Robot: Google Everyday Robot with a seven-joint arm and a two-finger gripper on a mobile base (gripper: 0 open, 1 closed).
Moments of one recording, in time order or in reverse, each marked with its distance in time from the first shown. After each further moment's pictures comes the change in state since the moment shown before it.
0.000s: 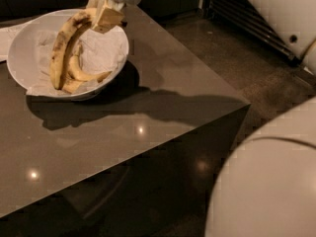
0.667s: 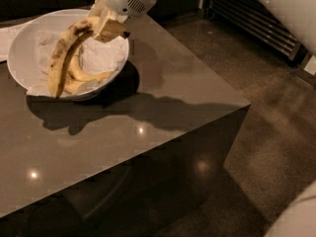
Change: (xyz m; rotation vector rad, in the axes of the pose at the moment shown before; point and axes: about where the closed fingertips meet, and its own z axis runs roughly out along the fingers) arm 0.000 0.025 -0.006 0.038 -0.037 0.032
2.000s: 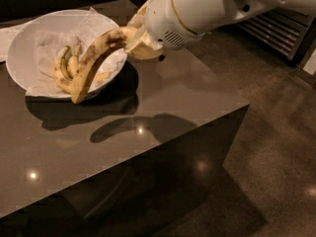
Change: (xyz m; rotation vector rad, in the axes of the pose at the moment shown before) arm 0.023 0.069 -0.075 0.292 0.067 0.209
